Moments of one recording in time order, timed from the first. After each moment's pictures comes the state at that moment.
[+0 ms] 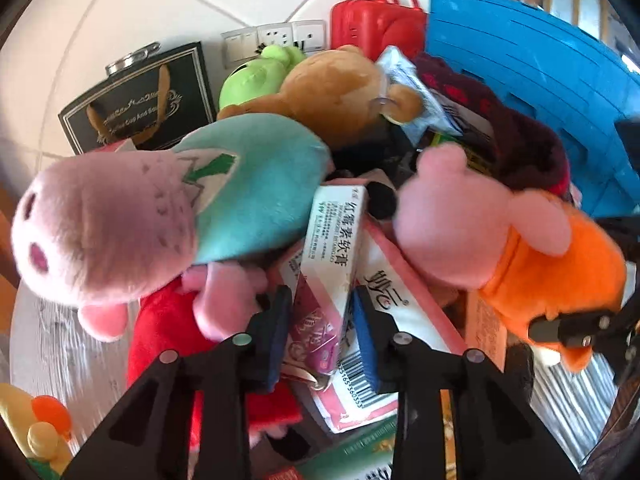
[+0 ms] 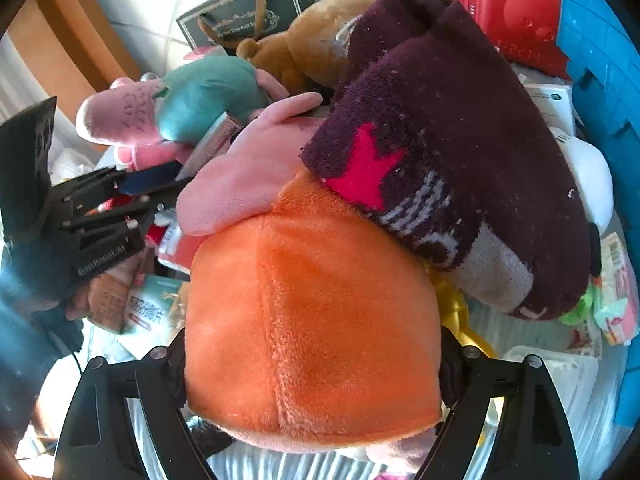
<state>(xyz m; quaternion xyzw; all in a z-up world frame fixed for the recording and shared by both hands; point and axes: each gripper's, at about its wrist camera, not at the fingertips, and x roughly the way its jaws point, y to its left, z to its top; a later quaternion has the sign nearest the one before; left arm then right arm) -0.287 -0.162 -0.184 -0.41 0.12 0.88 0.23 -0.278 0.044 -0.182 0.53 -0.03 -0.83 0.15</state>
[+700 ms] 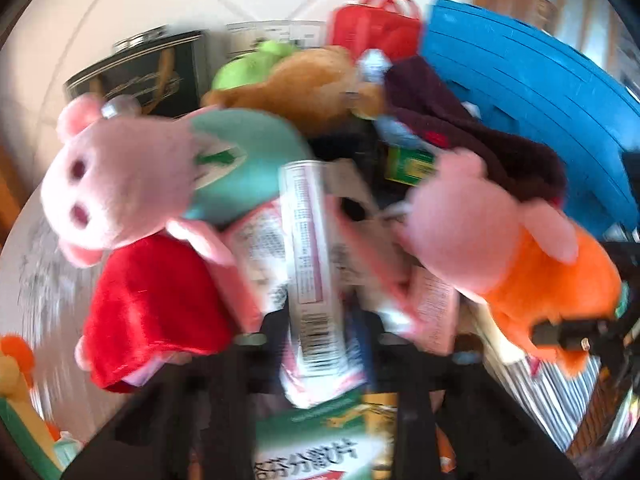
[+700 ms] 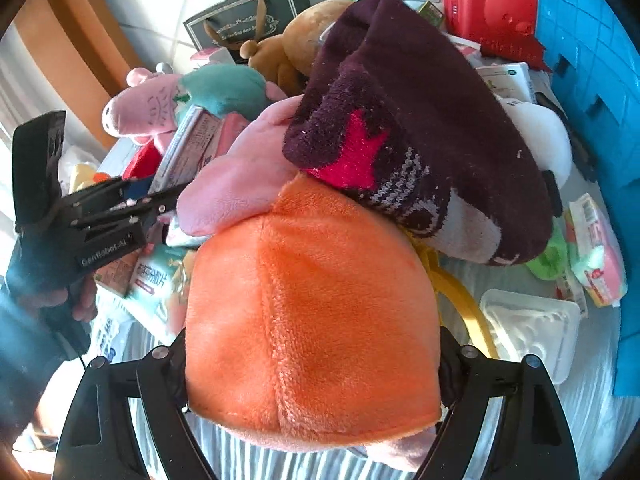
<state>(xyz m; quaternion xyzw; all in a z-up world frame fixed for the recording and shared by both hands) -0.254 -0.148 -0.183 -0.42 0.07 0.87 0.23 -0.218 0.061 -0.185 0.52 -0.03 -0.84 0.15</state>
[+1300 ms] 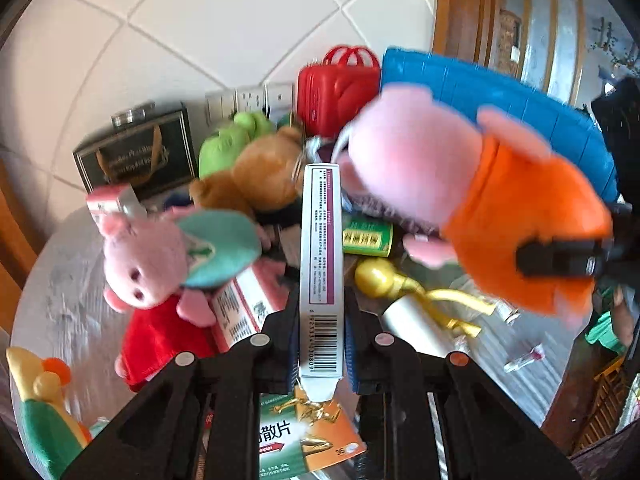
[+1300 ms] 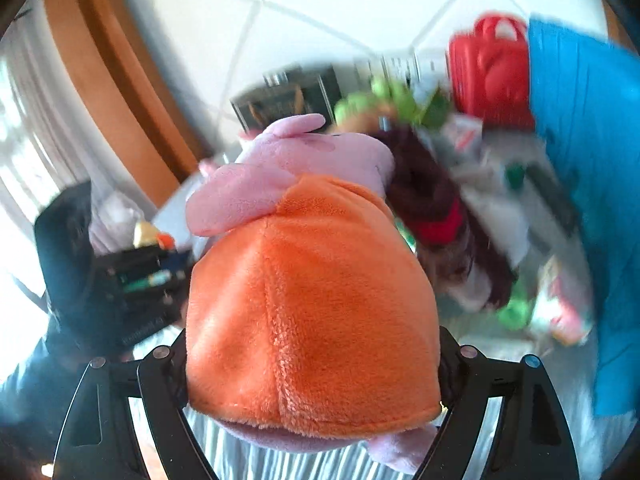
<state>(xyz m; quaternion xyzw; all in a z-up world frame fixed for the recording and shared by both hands) -0.197 -0.128 -0.093 -0.34 0.07 0.90 0.25 -0.183 0.084 -0.080 0.41 -0.07 -0.89 0.20</state>
